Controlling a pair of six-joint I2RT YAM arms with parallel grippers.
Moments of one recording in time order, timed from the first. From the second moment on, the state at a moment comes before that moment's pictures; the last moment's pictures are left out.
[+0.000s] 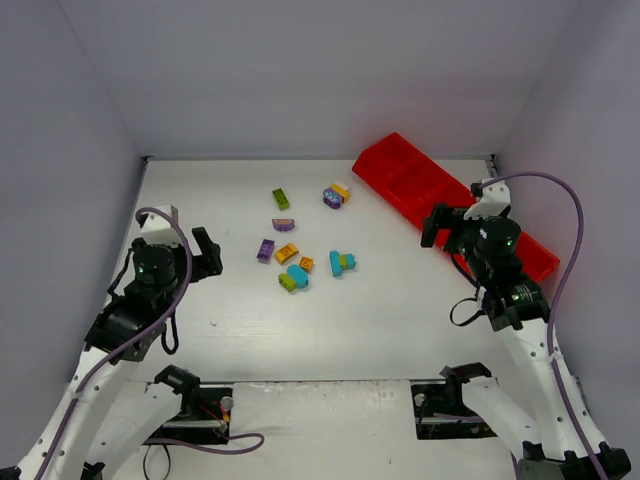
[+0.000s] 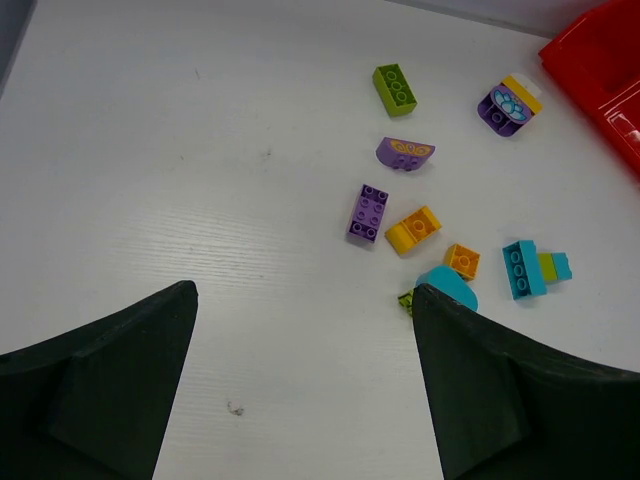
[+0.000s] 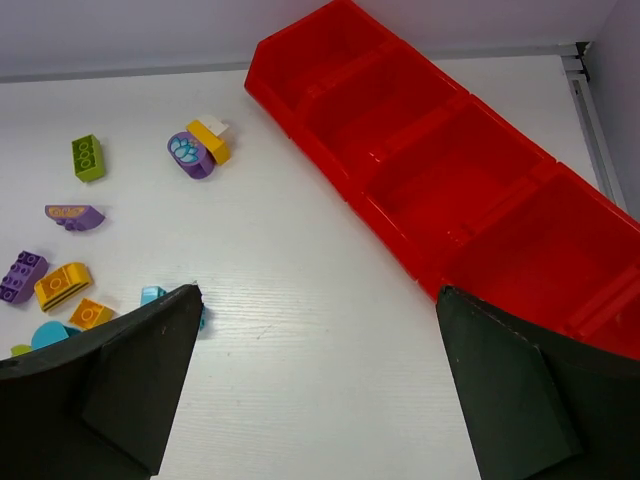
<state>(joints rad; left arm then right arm) -0.40 0.67 0.91 -0.62 -0.35 -0.36 0.20 0.79 0.89 -0.37 0.10 0.15</state>
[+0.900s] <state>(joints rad) -0.40 0.74 0.91 -0.64 -0.32 -0.44 0.46 1.28 1.05 -0.35 0.18 0.24</state>
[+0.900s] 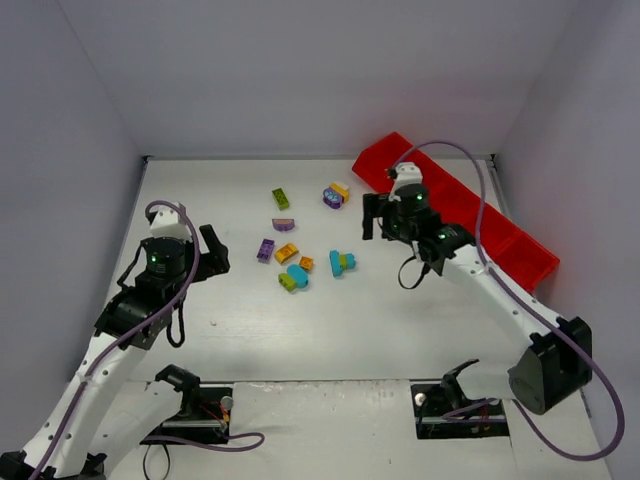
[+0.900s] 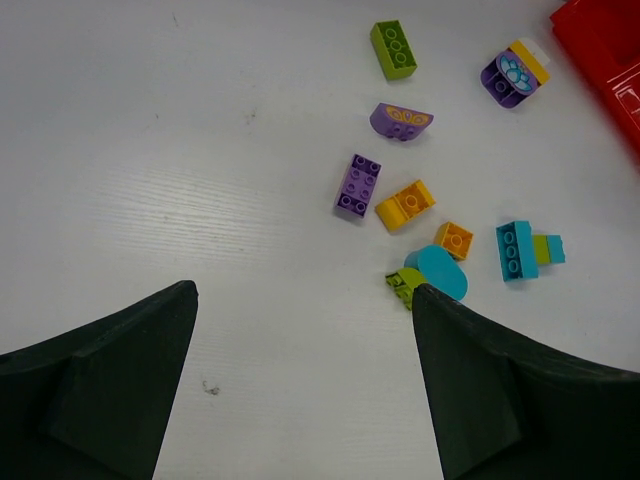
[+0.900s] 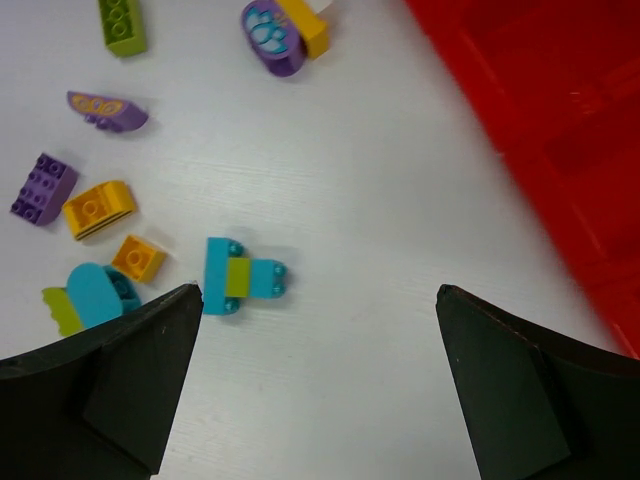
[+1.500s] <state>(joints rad) -0.40 0.74 0.91 -0.68 -0.28 -0.48 0.70 1.91 1.39 -0.32 0.12 0.38</state>
